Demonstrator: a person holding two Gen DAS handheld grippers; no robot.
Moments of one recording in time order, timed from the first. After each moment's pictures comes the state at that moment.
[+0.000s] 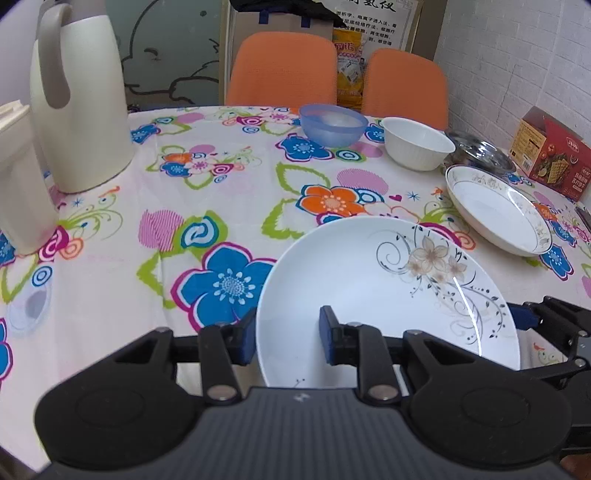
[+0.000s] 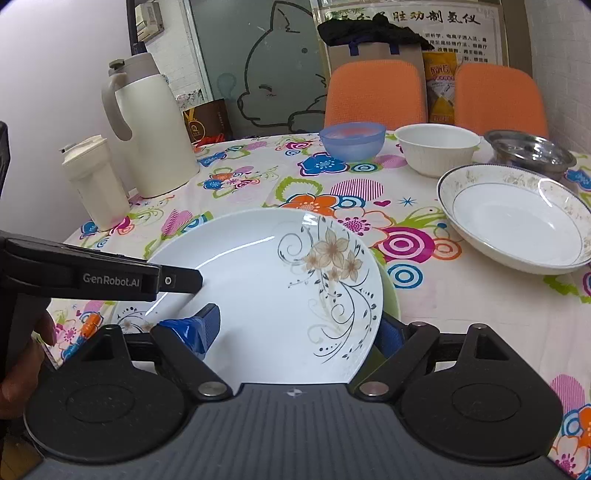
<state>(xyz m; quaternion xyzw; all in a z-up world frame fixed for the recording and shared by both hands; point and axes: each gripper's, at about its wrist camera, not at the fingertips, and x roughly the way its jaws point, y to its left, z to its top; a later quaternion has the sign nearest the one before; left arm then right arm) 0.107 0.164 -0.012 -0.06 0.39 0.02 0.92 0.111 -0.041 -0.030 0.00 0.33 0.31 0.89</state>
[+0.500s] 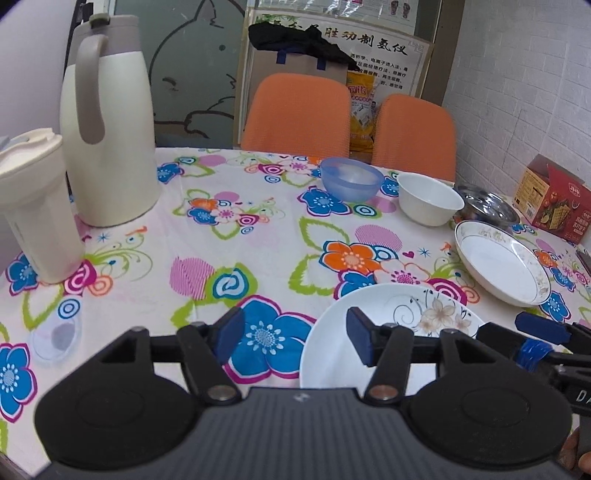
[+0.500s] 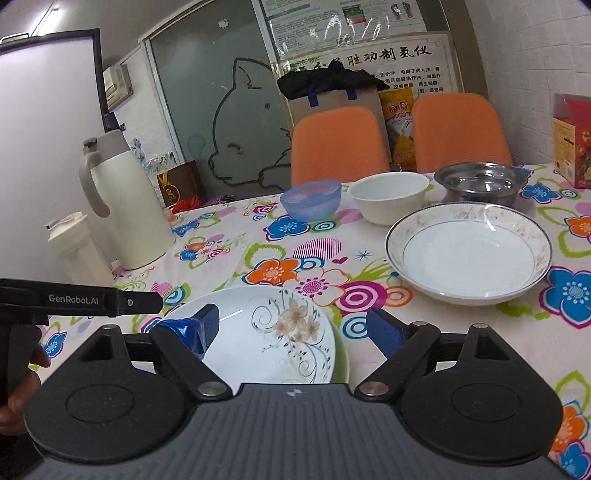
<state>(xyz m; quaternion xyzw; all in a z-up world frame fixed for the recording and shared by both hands) 0.102 0.187 0.019 -0.08 0.33 0.04 0.94 0.109 -0.076 -0.005 0.08 0.26 0.26 0.93</state>
